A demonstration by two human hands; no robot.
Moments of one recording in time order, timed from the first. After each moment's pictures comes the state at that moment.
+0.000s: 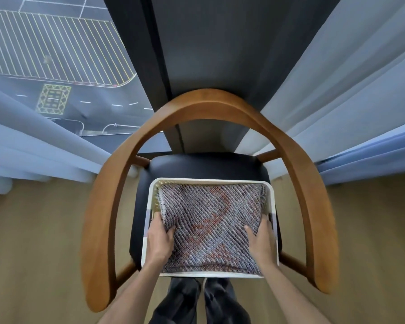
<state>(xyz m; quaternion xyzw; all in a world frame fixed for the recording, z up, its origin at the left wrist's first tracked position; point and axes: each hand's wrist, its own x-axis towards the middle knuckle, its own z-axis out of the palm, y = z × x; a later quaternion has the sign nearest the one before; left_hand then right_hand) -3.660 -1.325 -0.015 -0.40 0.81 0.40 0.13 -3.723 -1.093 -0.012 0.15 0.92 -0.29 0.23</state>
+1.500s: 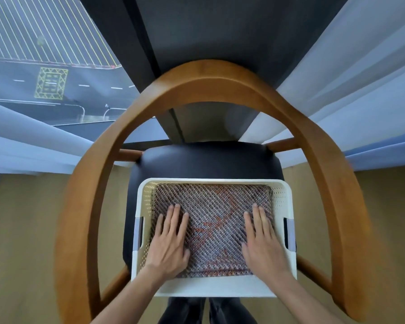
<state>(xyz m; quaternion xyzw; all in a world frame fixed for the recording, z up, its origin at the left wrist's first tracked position) -3.659 -1.325 -0.073 -0.01 0.96 0.09 0.28 -3.718 -1.080 -0.067 -0.22 0.94 -0.01 0.25</state>
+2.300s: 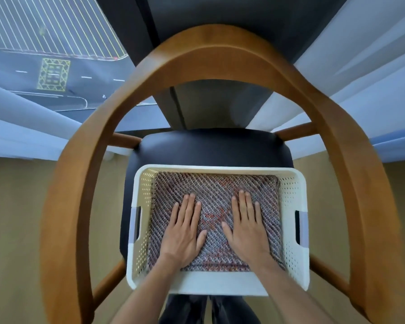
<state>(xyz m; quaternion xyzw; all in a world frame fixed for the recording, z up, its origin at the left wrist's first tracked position) -3.657 -1.300 -0.128 0.02 0.96 0.07 0.28 -3.719 -1.118 -0.130 -0.22 0.94 0.02 0.26</state>
